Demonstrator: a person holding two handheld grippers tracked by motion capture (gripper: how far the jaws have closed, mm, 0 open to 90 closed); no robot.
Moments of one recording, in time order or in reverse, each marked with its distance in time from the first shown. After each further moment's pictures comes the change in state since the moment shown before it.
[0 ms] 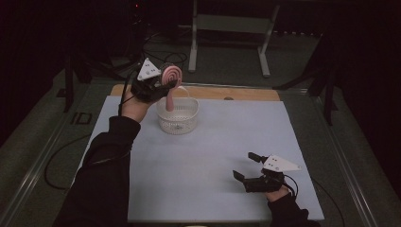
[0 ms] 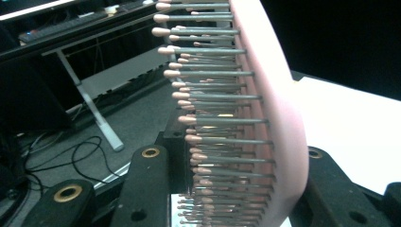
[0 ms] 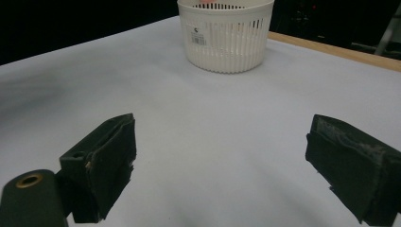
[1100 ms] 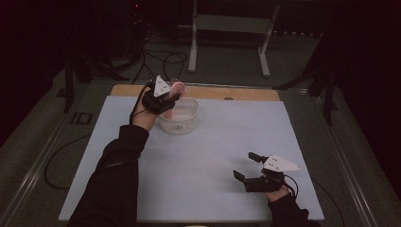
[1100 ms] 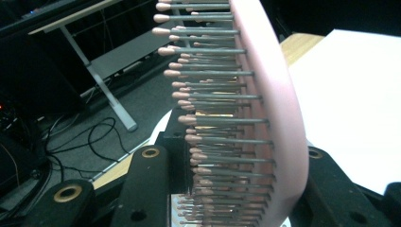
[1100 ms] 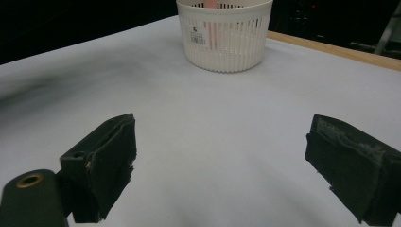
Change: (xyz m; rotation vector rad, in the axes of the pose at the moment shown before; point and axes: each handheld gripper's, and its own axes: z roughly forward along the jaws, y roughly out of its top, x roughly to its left) left arm -0.015 -0.052 0.046 0.087 0.054 0.056; right arm -0.001 -0.001 0.000 0.000 0.000 0.005
